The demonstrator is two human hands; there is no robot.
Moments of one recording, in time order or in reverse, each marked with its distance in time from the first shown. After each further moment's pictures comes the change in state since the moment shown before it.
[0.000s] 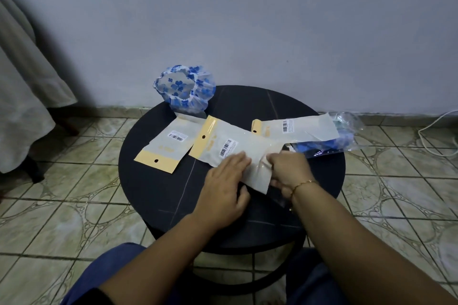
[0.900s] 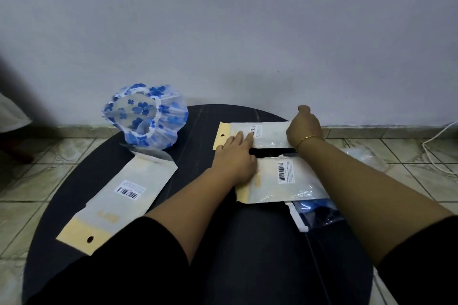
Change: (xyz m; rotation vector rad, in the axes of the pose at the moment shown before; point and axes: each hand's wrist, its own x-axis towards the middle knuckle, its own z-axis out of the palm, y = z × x) left_hand 0.236 -0.047 0.076 0.191 -0.425 -0.261; right_hand 0.225 -0.079 -0.040 -0.616 0.331 -0.285
